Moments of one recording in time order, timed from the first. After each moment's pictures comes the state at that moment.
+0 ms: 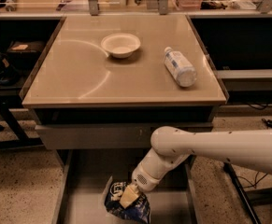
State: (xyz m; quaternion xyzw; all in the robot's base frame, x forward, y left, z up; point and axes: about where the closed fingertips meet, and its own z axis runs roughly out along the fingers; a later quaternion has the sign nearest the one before) arm 0.375 0.023 0.528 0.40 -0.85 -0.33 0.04
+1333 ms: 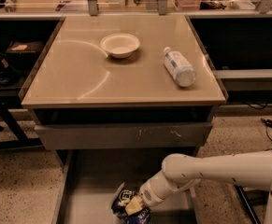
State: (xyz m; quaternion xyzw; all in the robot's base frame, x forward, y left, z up) arm 0.375 0.010 0.437 0.29 -0.89 -0.34 -0.01
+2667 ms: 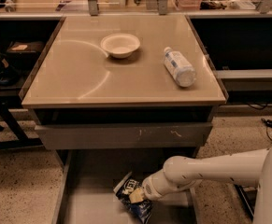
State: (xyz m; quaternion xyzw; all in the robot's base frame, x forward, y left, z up) arm 0.423 -0.003 0.409 0.24 -0.92 -0.30 -0.08
